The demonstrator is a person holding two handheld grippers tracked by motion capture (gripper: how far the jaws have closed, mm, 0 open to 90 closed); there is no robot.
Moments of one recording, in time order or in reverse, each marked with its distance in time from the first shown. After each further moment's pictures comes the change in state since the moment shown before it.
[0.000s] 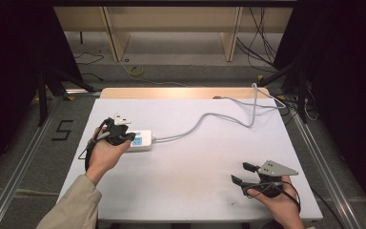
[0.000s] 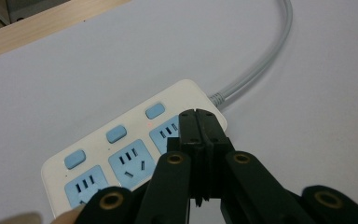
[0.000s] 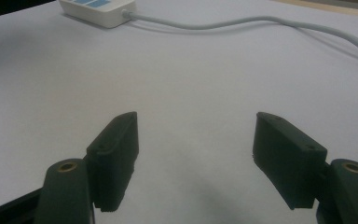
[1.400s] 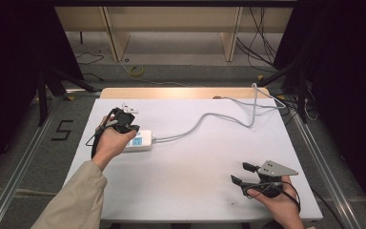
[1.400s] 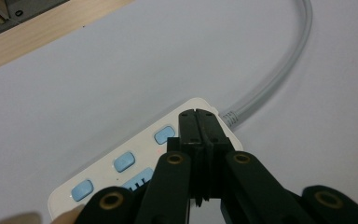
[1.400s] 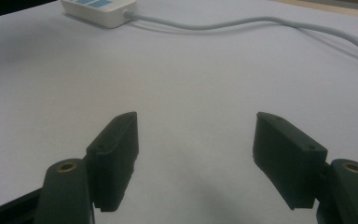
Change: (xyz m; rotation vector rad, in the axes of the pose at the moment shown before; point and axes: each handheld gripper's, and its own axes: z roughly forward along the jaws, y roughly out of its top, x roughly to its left) left arm 0.006 0.029 0.023 0.065 0.015 0.031; right arm 0.000 0.000 0.000 -0.001 0.004 -0.006
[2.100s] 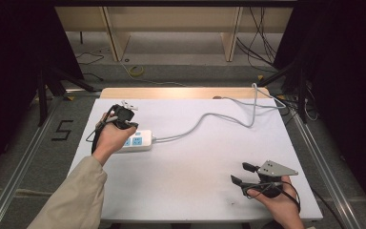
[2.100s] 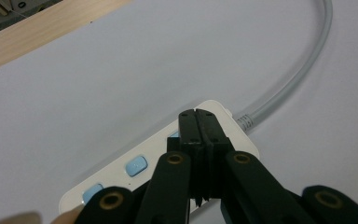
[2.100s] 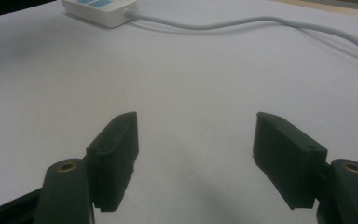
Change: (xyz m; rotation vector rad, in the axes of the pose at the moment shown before) left arm 0.009 0.007 0.008 0.033 0.014 -0.009; right arm 0.000 0.000 0.000 0.001 0.000 0.000
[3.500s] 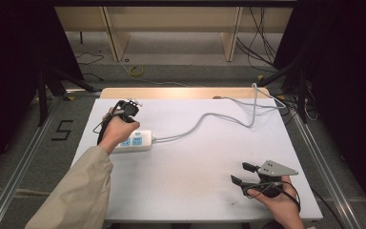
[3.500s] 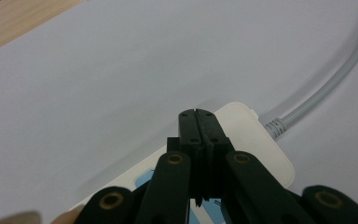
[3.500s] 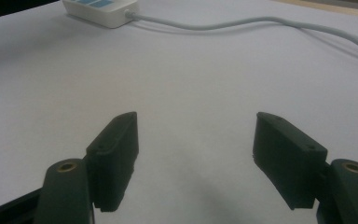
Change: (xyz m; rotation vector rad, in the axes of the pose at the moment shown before) left arm 0.010 0.017 0.033 0.126 0.020 0.007; right arm -0.001 0.000 0.000 -0.001 0.006 -0.001
